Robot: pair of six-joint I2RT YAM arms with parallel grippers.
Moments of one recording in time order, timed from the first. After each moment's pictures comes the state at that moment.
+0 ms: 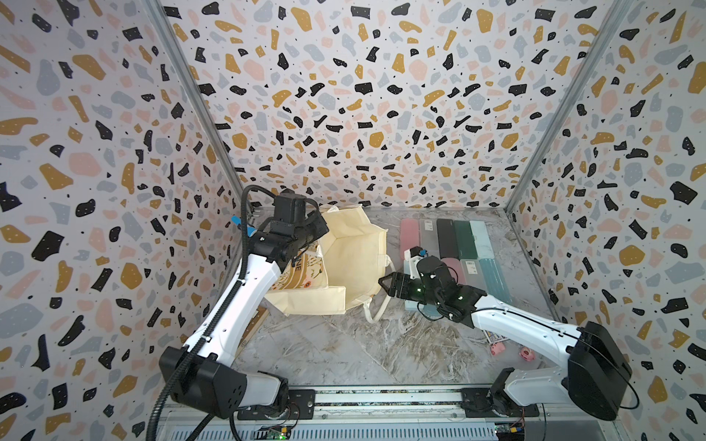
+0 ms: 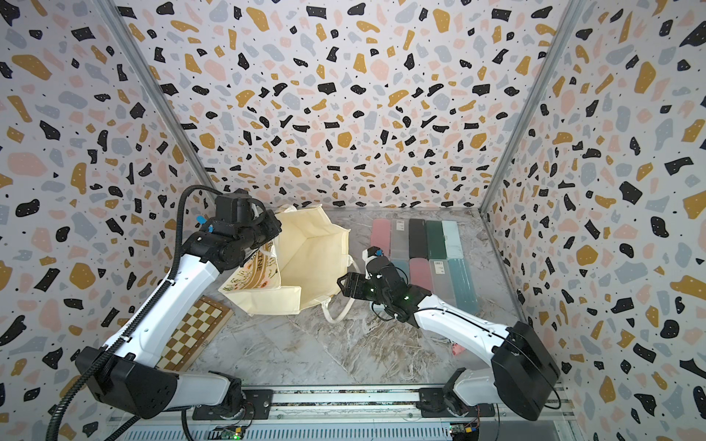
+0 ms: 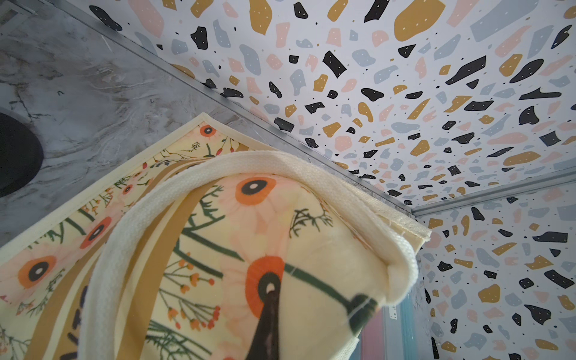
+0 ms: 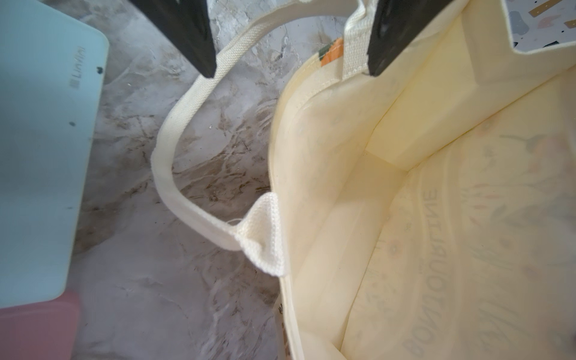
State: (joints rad) left arm -0.28 1.36 1.42 -0.63 0.02 -0.72; right arm 0.80 1.37 0.85 -0.05 -0.15 0.84
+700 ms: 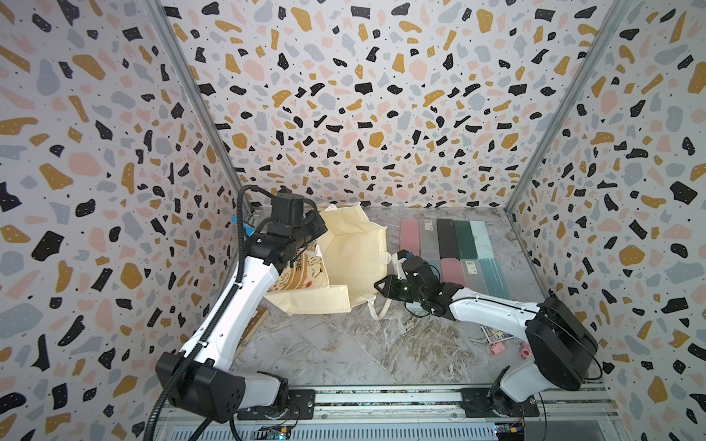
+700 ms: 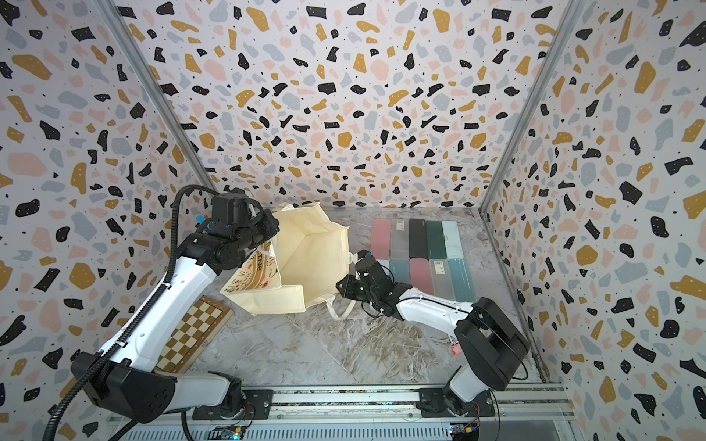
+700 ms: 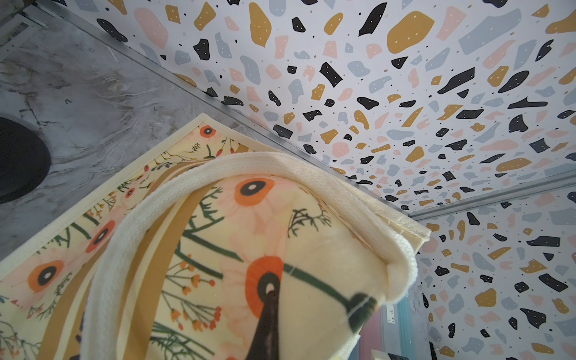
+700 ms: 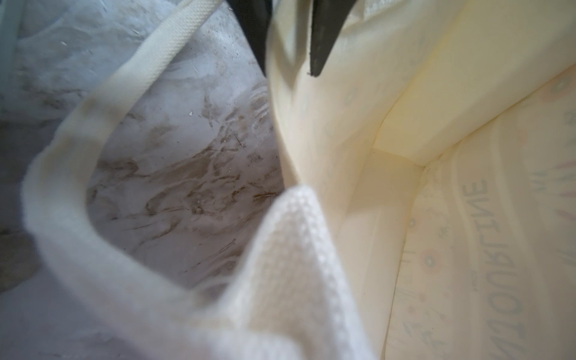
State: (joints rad) left arm -0.28 1.34 1.42 -0.63 0.02 -0.72; right arm 0.80 1.54 0.89 0.06 -0.18 0.89
